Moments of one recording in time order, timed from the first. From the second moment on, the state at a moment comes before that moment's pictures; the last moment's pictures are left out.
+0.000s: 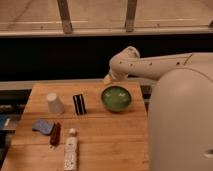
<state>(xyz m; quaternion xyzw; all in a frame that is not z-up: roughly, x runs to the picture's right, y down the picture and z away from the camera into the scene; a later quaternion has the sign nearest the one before) 0.055 -0.043 0.824 -0.14 0.04 0.60 0.78</state>
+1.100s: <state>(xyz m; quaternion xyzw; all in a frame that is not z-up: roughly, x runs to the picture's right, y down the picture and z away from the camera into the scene) 0.055 -0.043 0.824 -0.14 0.04 0.60 0.78</state>
